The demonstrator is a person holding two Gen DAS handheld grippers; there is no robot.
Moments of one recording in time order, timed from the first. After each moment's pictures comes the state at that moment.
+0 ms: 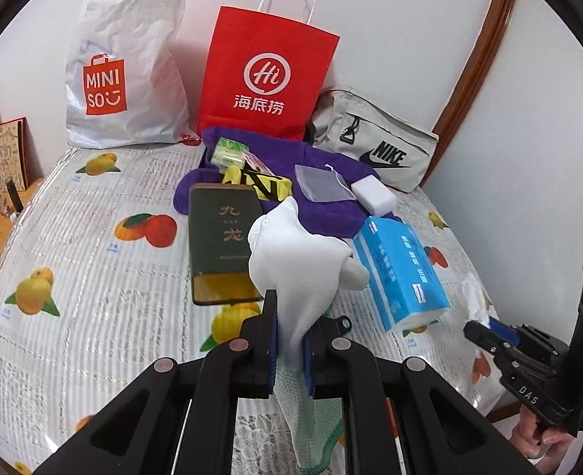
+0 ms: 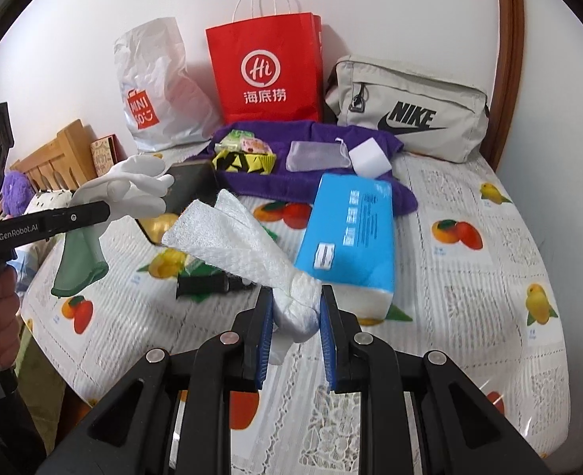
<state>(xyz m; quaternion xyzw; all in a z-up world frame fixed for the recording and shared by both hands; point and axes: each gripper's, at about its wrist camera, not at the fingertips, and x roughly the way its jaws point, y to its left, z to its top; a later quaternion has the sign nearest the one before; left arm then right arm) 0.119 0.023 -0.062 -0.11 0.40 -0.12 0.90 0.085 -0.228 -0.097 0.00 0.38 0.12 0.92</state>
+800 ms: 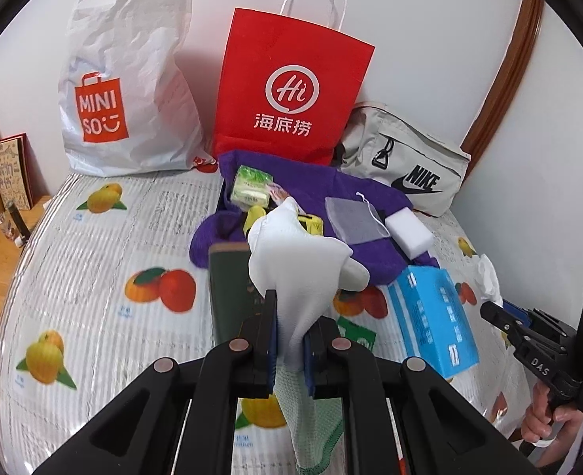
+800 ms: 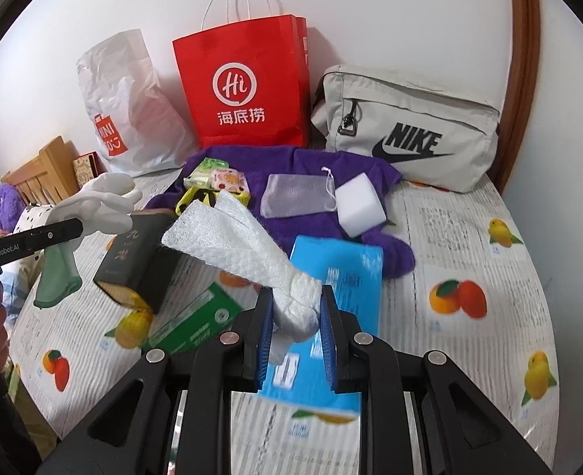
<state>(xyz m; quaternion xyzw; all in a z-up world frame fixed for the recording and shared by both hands) 0.201 0.037 -0.048 -0.10 0.41 -0.10 0.90 0.187 -0.237 -0.085 0.00 0.38 0.11 0.92</state>
